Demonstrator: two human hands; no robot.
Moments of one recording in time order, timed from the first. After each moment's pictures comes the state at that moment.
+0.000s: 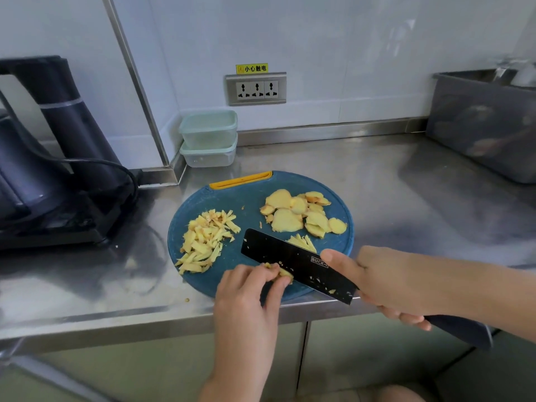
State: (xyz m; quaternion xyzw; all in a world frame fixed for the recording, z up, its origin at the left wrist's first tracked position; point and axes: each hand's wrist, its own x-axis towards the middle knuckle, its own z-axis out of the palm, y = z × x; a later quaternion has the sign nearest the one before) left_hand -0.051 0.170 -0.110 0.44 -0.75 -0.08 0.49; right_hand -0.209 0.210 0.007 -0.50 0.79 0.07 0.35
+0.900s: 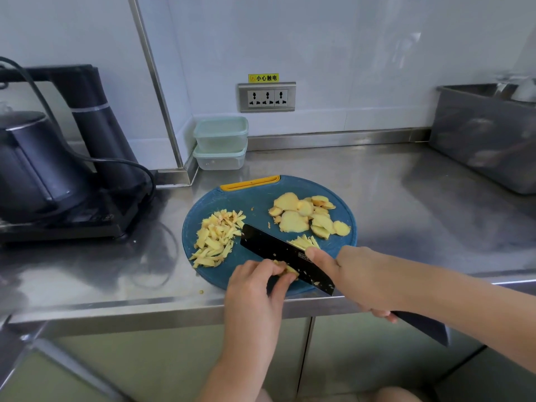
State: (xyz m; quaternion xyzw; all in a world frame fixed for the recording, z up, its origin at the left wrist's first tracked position) left_hand -0.047 0.168 -0.108 0.44 -0.74 -0.12 0.49; right_hand -0.193 0.202 -0.012 -0.56 0.78 0.00 0.27
